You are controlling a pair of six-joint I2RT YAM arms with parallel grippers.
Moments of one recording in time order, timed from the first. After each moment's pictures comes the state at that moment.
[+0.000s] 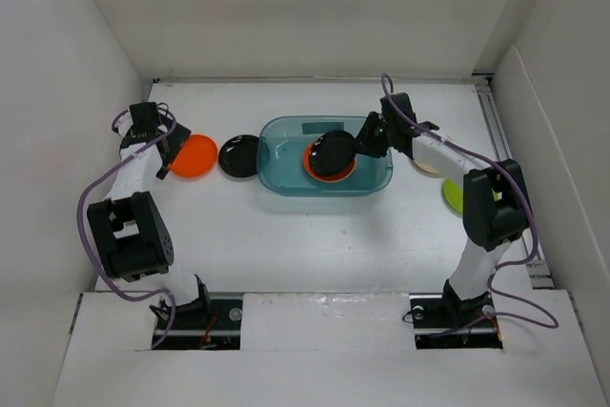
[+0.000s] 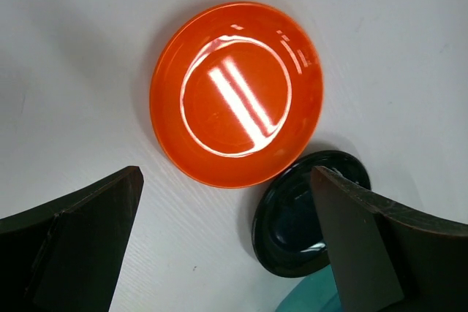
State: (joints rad) left arm 0.24 1.56 1.16 -0.46 -0.12 -0.82; right arm 0.35 1.80 1.30 -0.28 -0.19 0.76
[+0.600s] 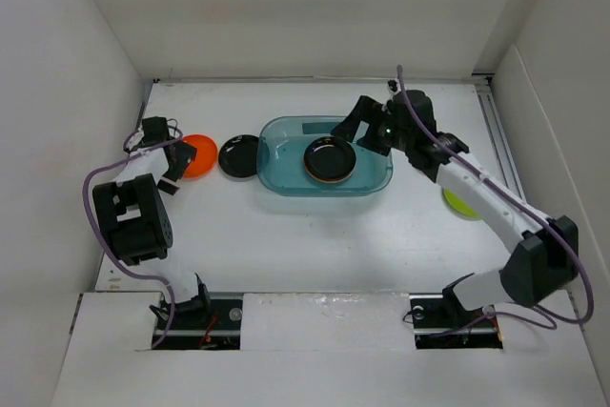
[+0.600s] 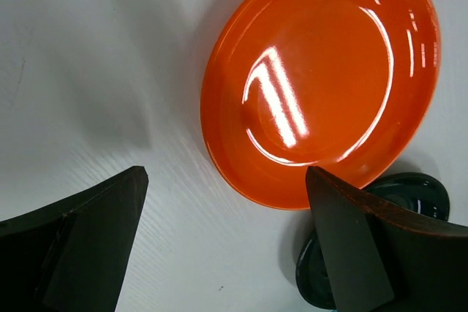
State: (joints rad) left arm 0.24 1.68 1.07 -0.44 -0.13 -0.89; right arm 0.47 1.45 1.24 -0.28 -0.18 0.75
